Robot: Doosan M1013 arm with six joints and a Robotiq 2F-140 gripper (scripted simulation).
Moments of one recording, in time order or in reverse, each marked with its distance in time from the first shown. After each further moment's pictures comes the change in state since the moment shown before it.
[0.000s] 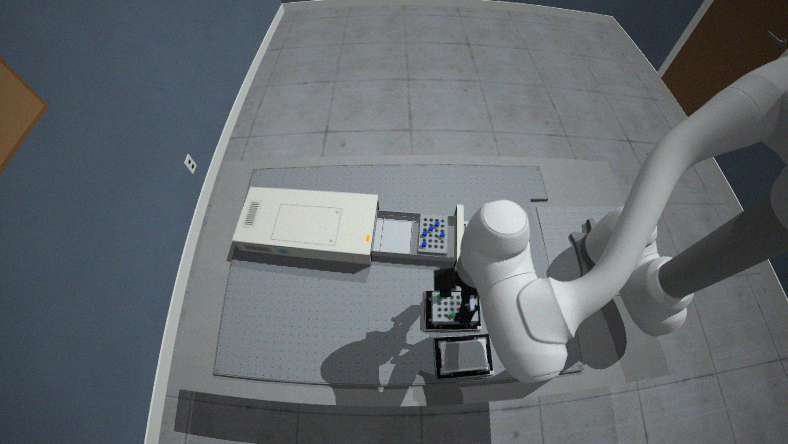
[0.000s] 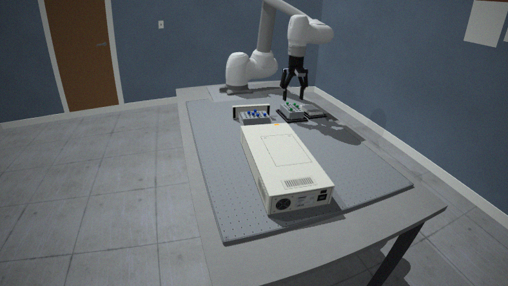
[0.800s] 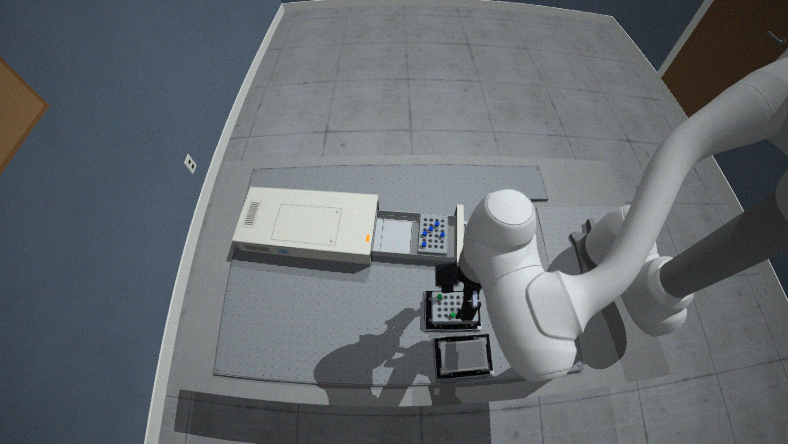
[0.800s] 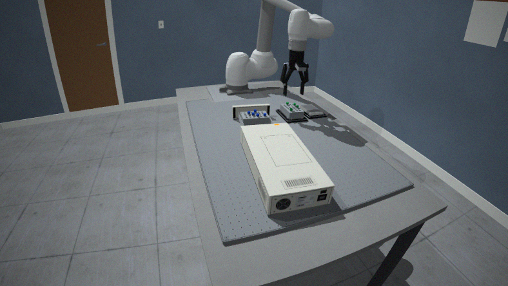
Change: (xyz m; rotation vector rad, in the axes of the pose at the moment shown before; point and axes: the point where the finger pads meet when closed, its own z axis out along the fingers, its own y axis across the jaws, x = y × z) arm 0.000 0.000 -0.029 0.000 0.000 0.000
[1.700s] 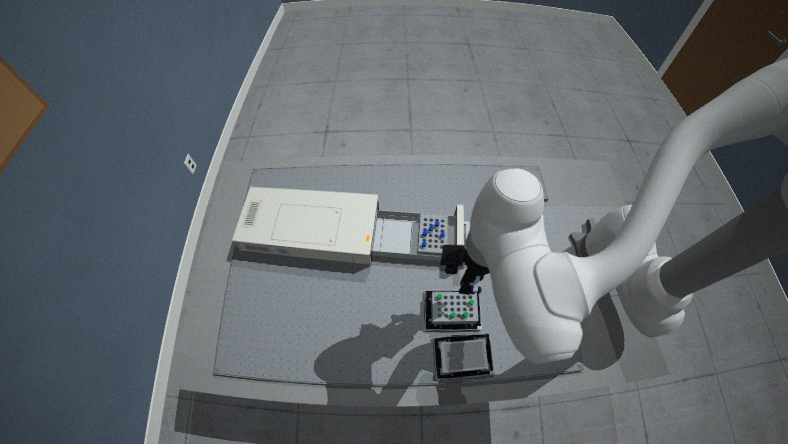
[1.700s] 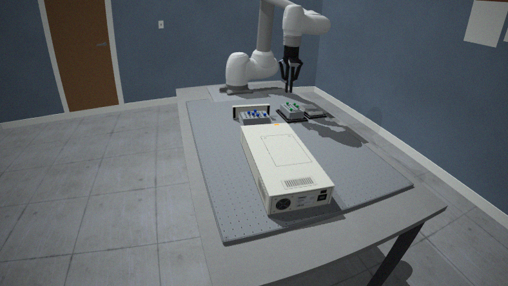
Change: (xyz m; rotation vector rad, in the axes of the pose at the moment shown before) arm -0.011 0.025 -0.019 0.001 -0.001 0.180
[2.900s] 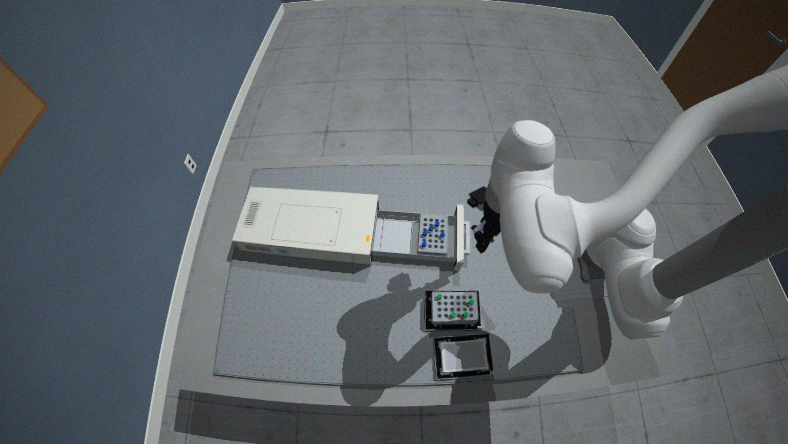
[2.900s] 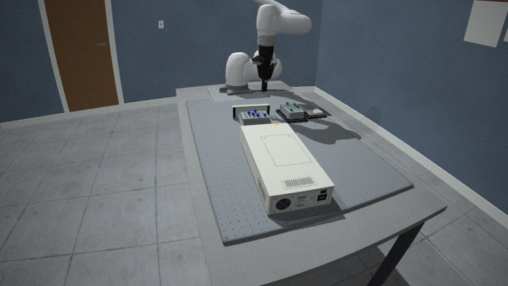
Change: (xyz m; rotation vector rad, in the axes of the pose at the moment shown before) arm -0.031 0.124 0.007 0.000 0.000 0.855
